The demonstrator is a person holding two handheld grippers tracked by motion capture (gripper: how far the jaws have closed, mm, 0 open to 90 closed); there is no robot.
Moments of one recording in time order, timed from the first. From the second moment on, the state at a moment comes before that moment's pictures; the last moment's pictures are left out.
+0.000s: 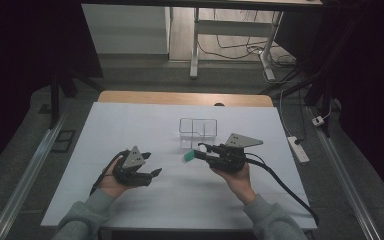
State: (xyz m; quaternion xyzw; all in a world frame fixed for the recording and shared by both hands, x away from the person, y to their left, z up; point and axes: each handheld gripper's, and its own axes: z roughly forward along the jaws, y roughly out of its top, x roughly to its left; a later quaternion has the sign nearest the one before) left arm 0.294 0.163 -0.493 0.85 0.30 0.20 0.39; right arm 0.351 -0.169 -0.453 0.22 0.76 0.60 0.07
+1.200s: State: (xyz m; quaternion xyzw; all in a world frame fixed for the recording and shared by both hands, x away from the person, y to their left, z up) left arm 0.271 0.222 -0.517 0.82 0.38 0.21 0.37; right arm 0.393 -0.214 -0.415 0.30 0.72 0.59 0.19
